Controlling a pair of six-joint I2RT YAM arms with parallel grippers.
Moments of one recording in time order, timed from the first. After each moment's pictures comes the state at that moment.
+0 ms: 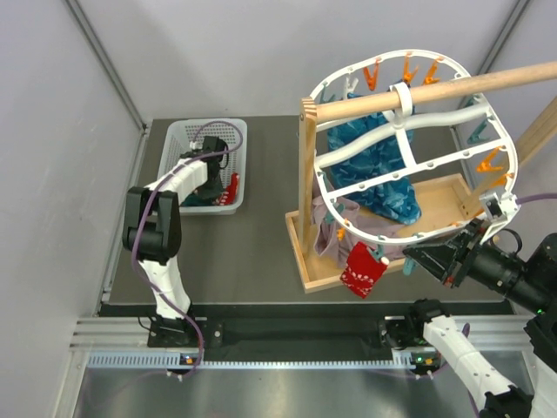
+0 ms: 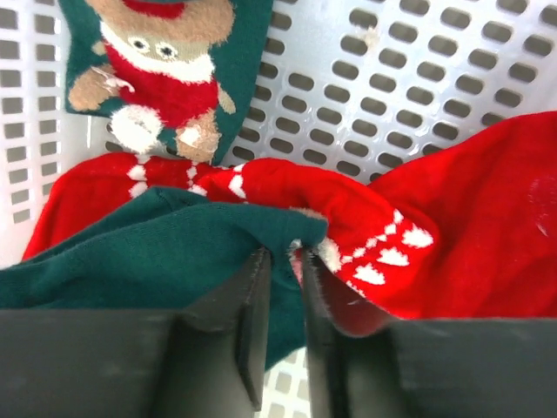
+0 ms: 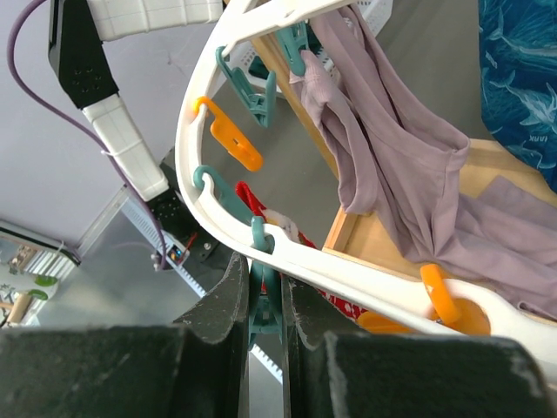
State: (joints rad) left arm -0.18 1.92 1.41 -0.67 -0.33 -0.42; right arm 0.27 0.58 1.54 -1.19 -0.54 0.33
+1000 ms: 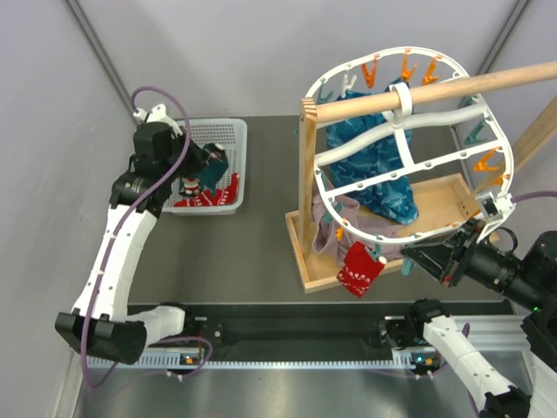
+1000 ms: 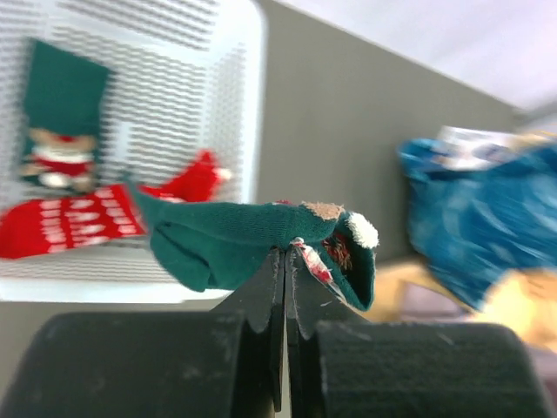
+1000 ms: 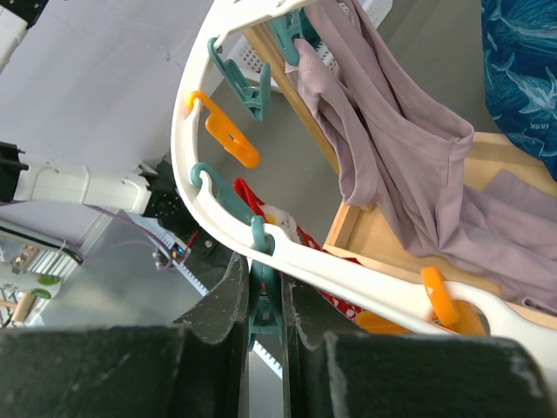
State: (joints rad) left arm -0.18 1.20 1.38 -0.62 -0.02 -0.53; right arm 0.27 0.58 1.51 -1.19 -0.54 0.33
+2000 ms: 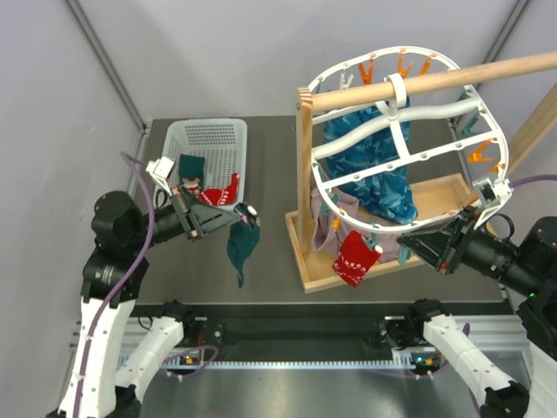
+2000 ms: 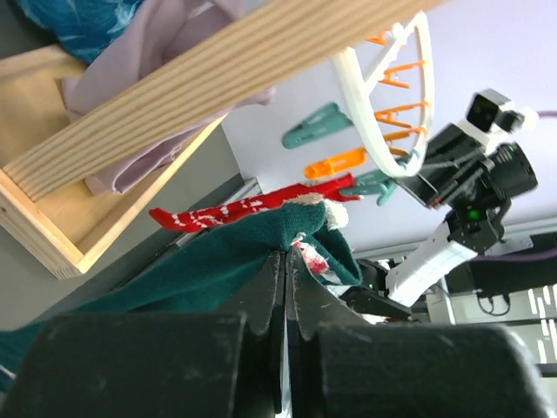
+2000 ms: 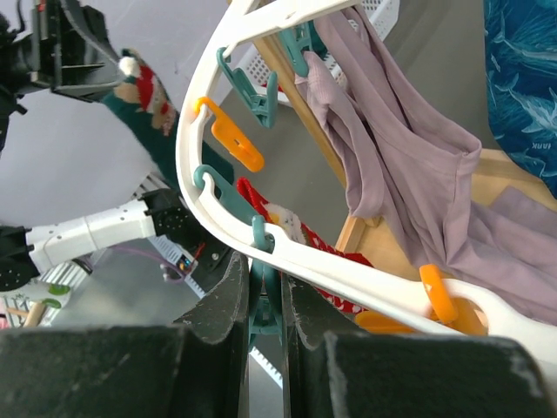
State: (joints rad) left arm -0.18 0.66 1.10 -0.52 0.86 -1.02; right arm 0.27 0.63 1.53 -1.13 -0.55 0.36
